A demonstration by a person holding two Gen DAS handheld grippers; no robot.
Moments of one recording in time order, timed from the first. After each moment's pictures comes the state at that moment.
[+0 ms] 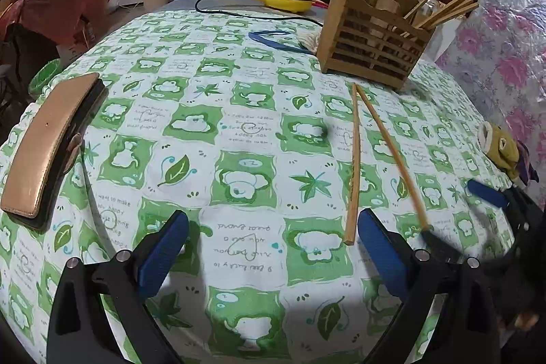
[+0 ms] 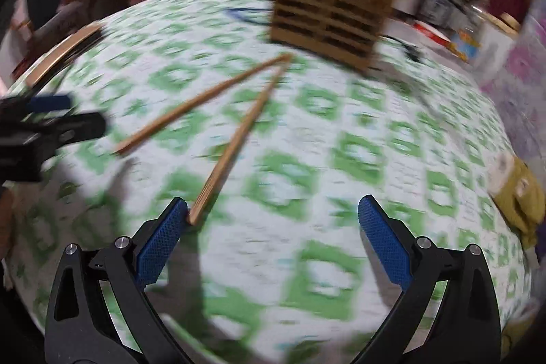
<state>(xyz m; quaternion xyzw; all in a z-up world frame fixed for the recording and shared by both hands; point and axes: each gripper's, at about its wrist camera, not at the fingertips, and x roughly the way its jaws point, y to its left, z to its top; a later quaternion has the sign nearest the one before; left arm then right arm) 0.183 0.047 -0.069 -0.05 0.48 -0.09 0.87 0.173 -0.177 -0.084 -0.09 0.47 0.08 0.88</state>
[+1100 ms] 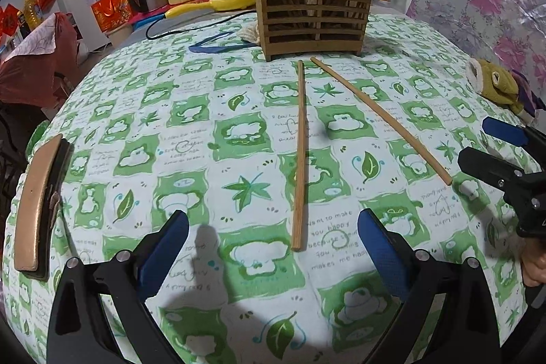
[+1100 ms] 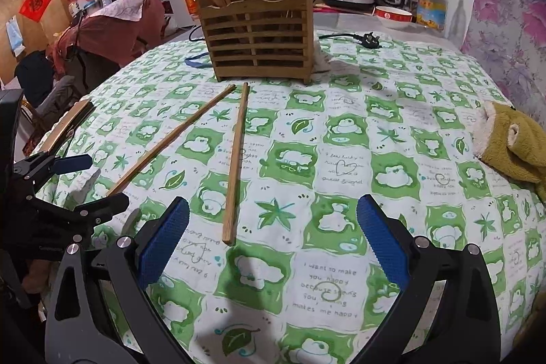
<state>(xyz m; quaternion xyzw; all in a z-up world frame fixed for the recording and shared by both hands) 0.184 -0.012 -0.076 0.08 0.48 -0.13 0.86 0.167 -0.238 -0.072 0.04 0.43 0.09 0.90</state>
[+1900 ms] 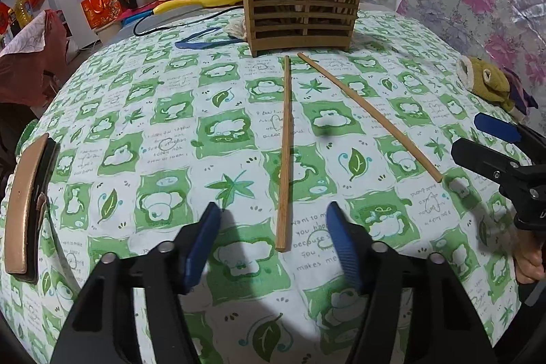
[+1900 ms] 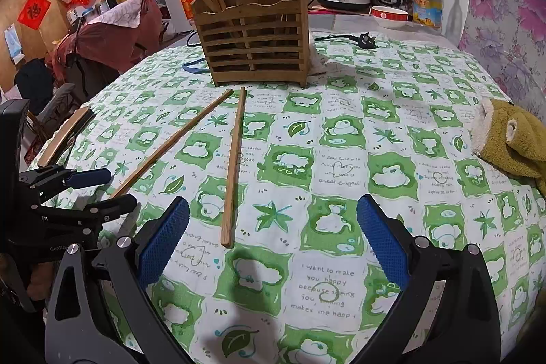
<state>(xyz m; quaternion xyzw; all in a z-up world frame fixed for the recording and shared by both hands) 0.184 -0.015 -0.079 0.07 0.48 -0.15 0.86 0.166 -0.243 -0.071 0.06 0.42 0.09 0.90</state>
